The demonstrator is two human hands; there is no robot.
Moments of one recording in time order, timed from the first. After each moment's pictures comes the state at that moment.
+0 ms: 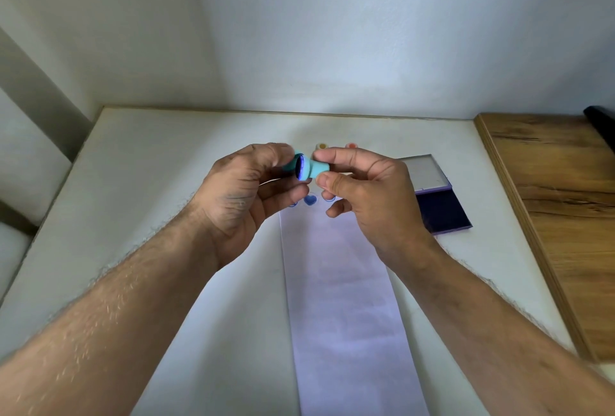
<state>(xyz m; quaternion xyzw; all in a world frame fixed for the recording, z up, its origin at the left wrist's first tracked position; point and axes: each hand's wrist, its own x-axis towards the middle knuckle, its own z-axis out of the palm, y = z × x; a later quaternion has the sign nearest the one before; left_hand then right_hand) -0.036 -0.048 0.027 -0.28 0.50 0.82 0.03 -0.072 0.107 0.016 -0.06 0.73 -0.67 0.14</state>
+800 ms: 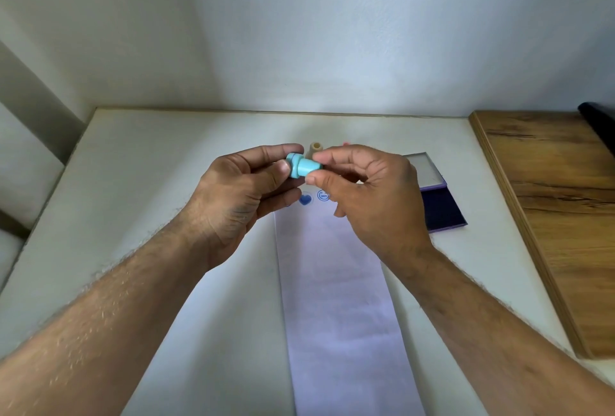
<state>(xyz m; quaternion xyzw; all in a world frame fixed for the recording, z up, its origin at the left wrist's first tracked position) -0.032 -0.052 0.016 -0.18 0.58 0.79 0.05 -0.072 0.113 0.010 -0.14 0.82 -0.56 0.00</state>
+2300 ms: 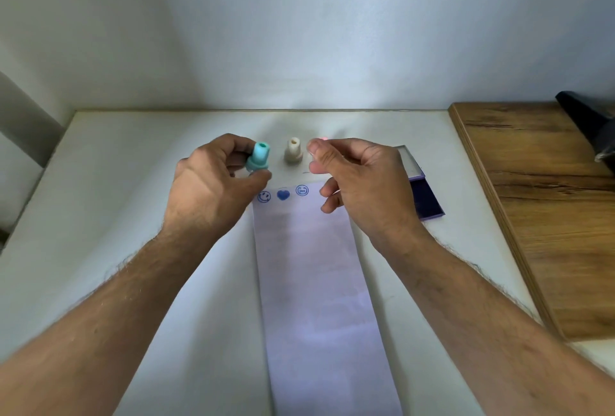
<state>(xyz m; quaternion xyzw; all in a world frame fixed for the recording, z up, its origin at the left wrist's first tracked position) -0.042 -0.049 0.003 -0.22 0.87 0.45 -0.08 -0.079 0.127 0.017 0.01 0.75 -0.65 0.11</state>
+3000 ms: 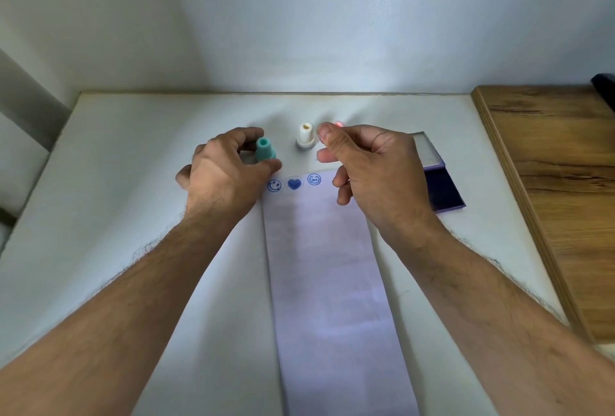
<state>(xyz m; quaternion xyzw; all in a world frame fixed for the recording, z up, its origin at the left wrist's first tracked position) -0.054 -0.050 -0.015 -0.29 0.89 0.36 -0.06 -0.079 0.121 0.014 0.01 0.77 -0.63 0.09</state>
